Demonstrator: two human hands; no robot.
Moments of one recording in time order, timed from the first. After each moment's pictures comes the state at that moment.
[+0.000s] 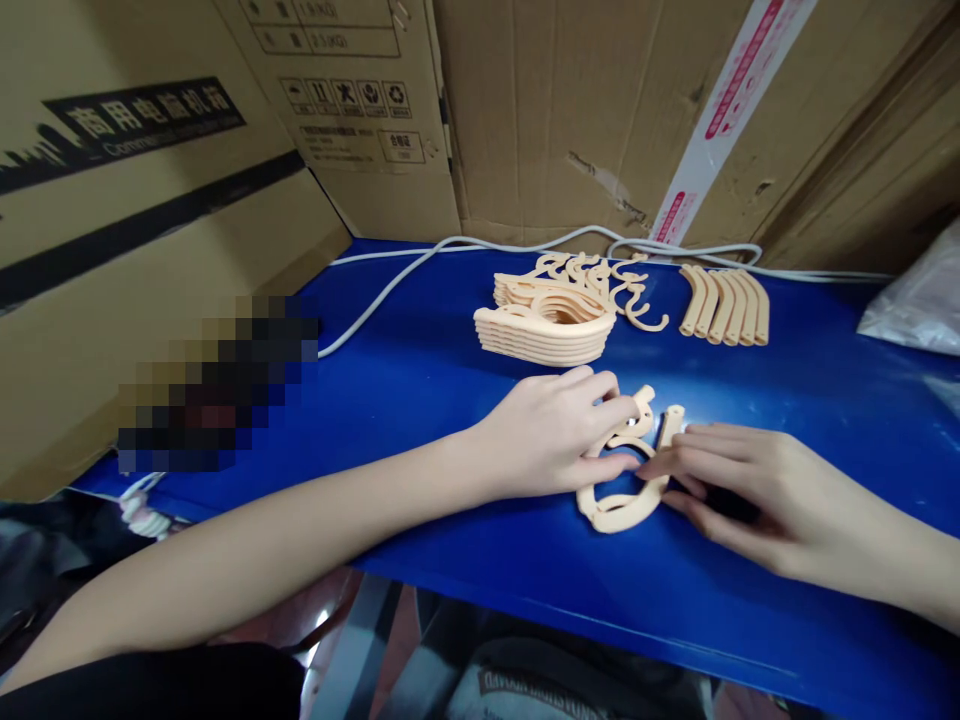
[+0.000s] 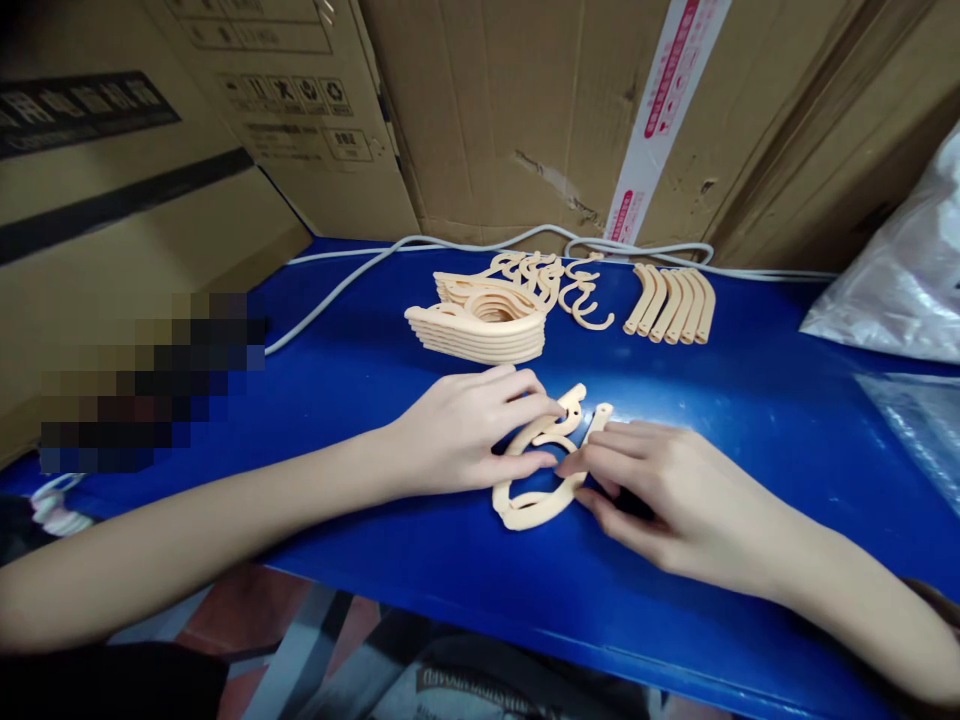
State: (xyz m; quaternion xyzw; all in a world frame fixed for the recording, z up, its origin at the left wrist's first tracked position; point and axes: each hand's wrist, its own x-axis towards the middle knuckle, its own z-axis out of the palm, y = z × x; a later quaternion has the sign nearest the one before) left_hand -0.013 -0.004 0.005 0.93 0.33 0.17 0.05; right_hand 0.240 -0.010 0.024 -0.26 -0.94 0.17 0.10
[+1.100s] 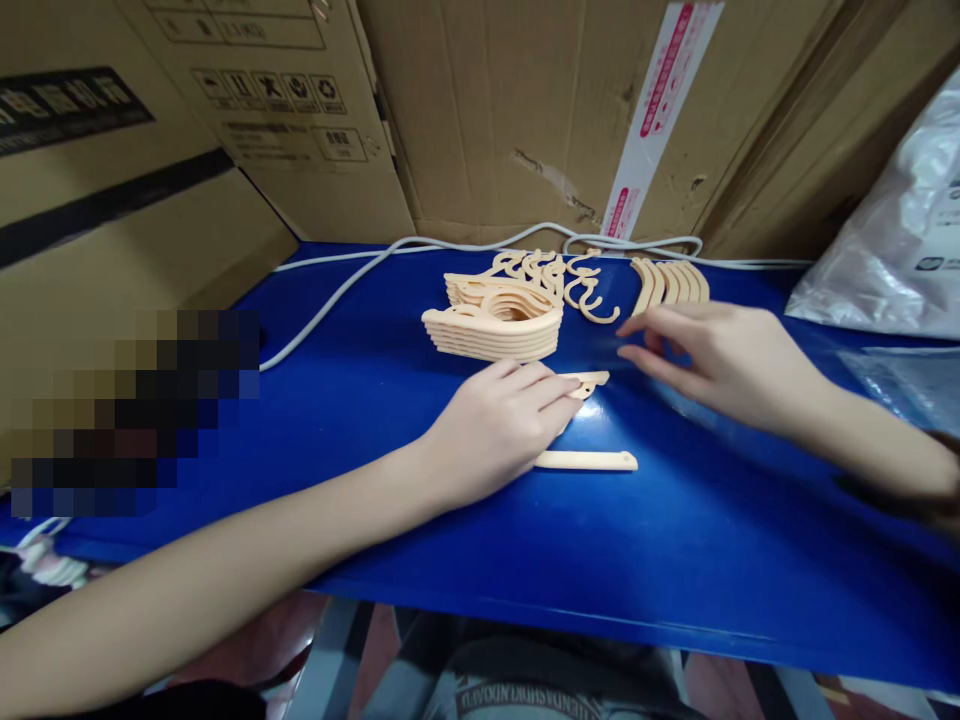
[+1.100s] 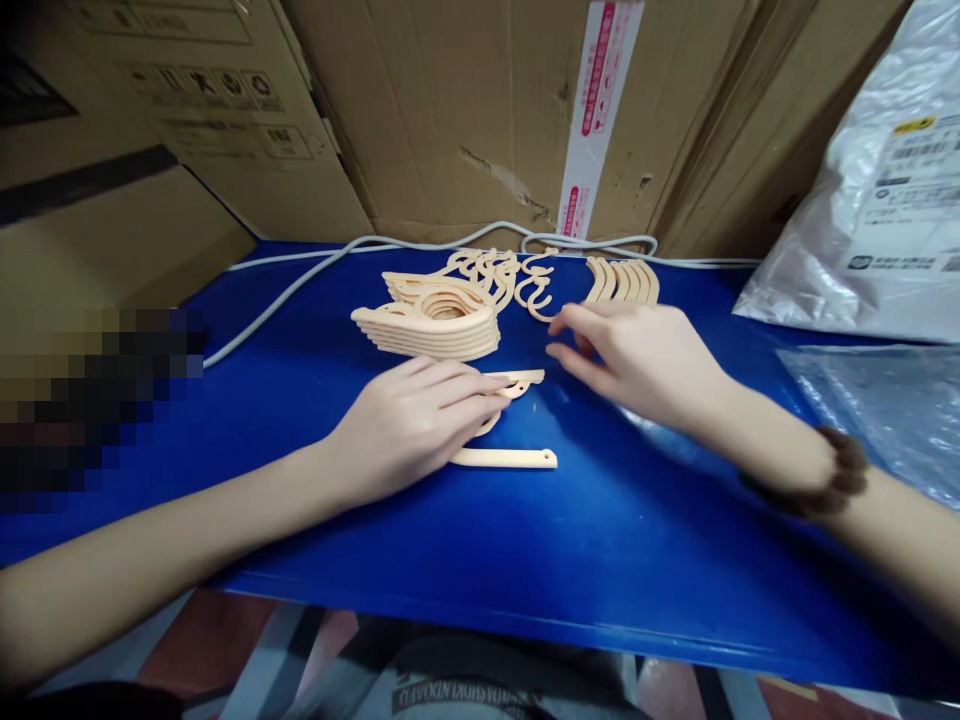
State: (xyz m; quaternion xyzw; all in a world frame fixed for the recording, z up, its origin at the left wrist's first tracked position) left_hand -0.013 -0.009 0.000 0.92 0.27 0.25 -0.16; right_hand 0.248 0.051 0.045 -0.41 -0.91 -0.03 0.11
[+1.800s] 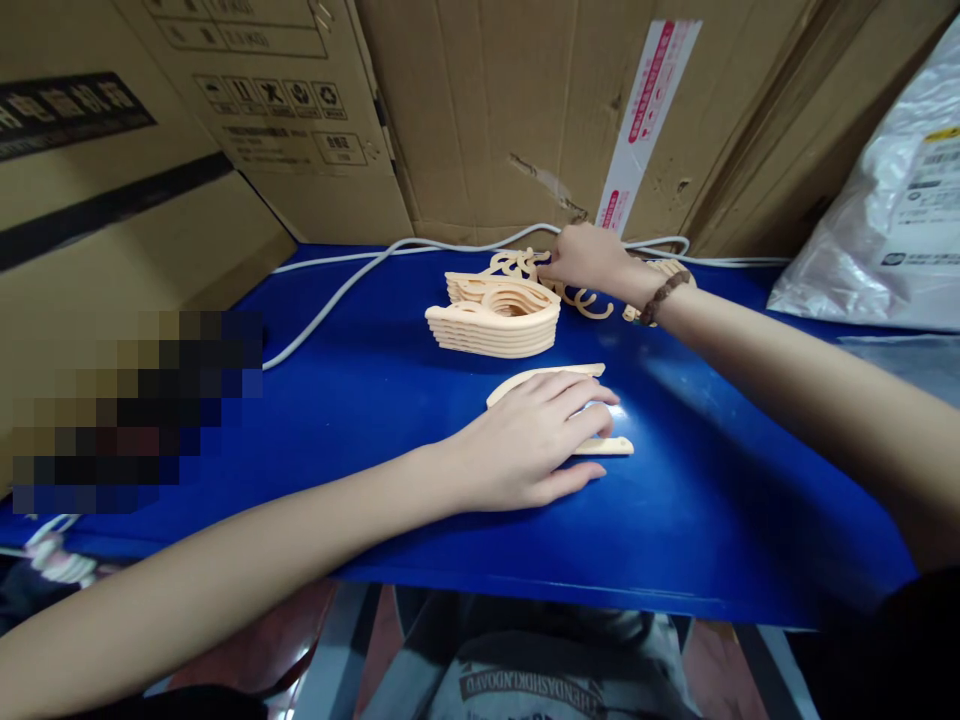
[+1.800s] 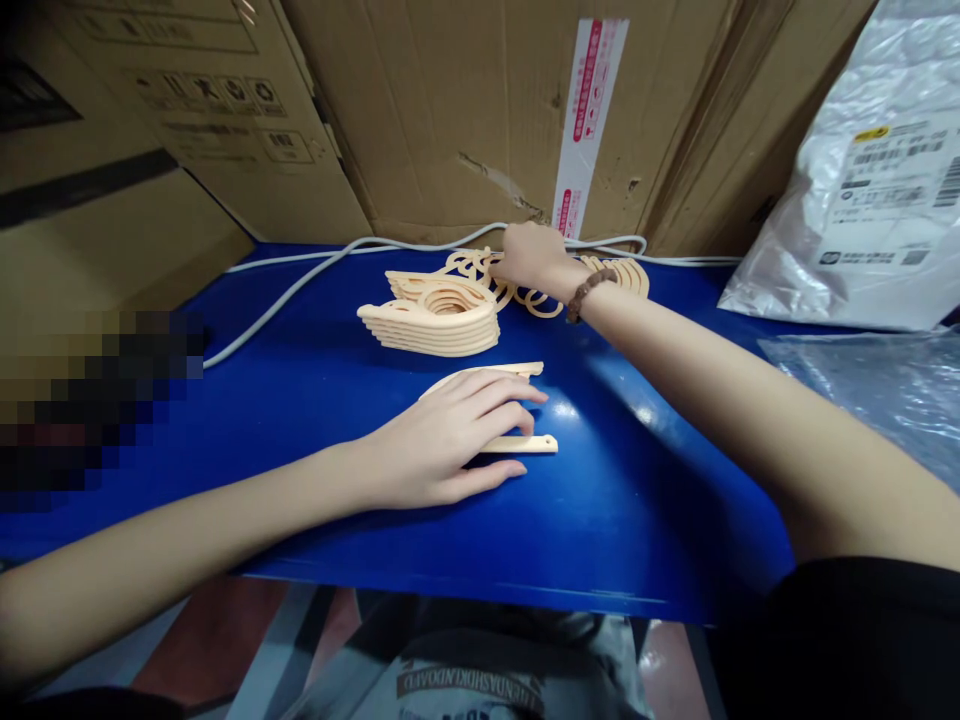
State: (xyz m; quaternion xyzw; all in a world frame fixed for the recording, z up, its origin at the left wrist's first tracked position) left_hand -0.001 -0.015 -0.001 0.94 0.23 0.21 0.12; right_hand 0.144 0.189 0.030 -0.55 -0.82 -0.01 0.14
